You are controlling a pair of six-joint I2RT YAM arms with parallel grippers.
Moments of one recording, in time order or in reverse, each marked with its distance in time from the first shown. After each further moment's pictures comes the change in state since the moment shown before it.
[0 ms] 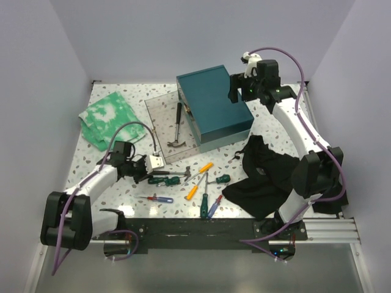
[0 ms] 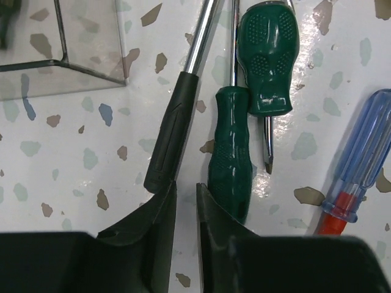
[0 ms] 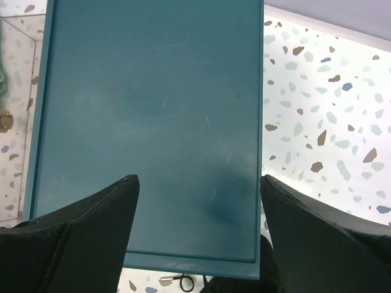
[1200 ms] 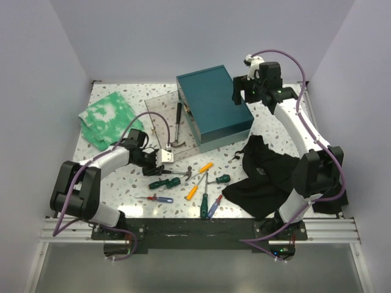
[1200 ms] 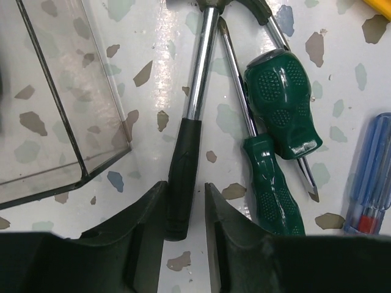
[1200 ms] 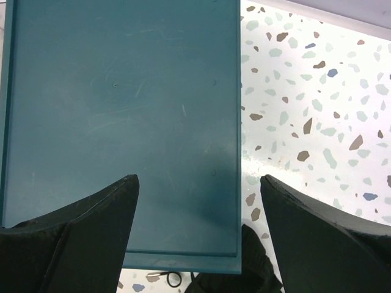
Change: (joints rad) left arm -0.116 0.266 0.217 -0.093 0.018 0.094; right arm -0.028 0.001 -0.032 -0.002 0.018 -0.020
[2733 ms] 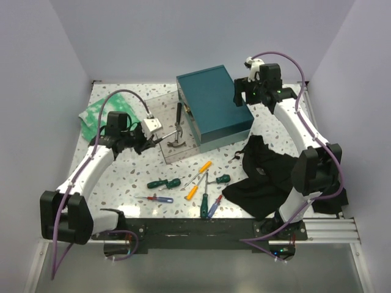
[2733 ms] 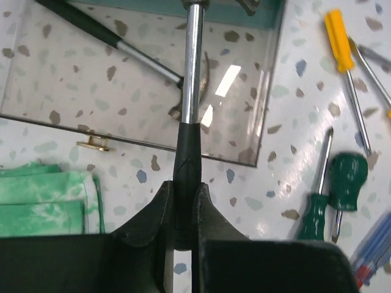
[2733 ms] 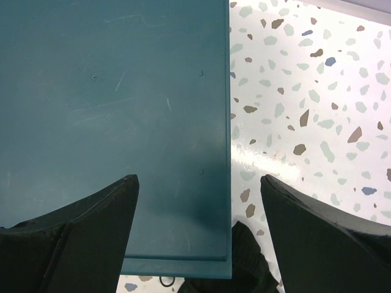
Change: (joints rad) left arm 0.106 -0.229 0.160 0.040 -0.052 -0.401; right arm -0.019 0.024 -0.011 0.001 -0.001 -0.012
